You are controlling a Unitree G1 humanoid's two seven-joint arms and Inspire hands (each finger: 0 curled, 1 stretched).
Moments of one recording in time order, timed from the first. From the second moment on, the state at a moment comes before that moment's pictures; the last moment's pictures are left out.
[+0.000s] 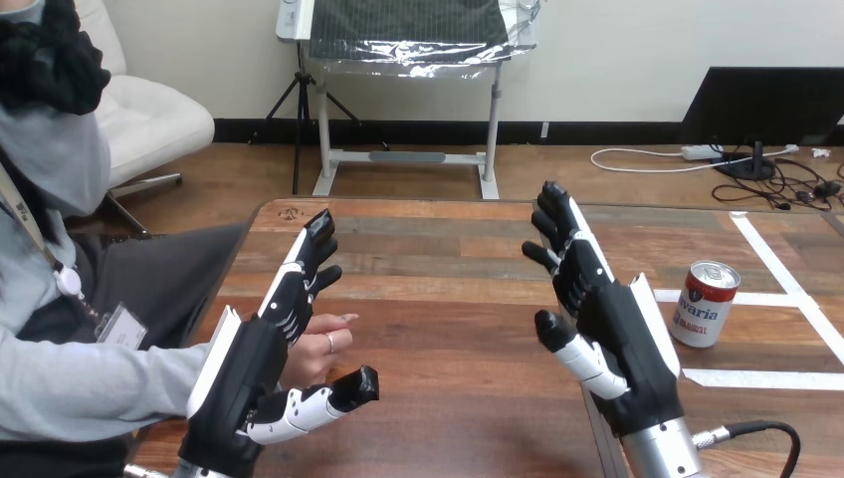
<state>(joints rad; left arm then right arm) -0.06 0.13 0.09 0.77 -0.10 -1.16 -0.44 -0.23 -0.05 -0.15 0.95 0.04 -1.14 0.38</state>
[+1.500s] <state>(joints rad) -0.07 0.15 0.08 0.79 -0.13 -1.16 -0.44 -0.22 -0.08 -0.09 0.96 0.12 -1.14 0.44</state>
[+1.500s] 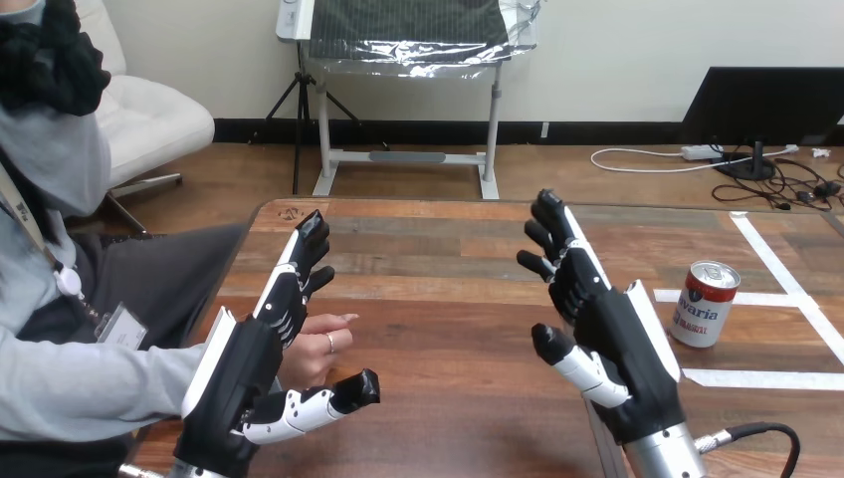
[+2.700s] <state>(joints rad) -0.07 0.15 0.07 0.79 -0.15 -1.15 -0.46 -0.22 -0.08 -0.10 0.95 0.14 -1.11 0.39</state>
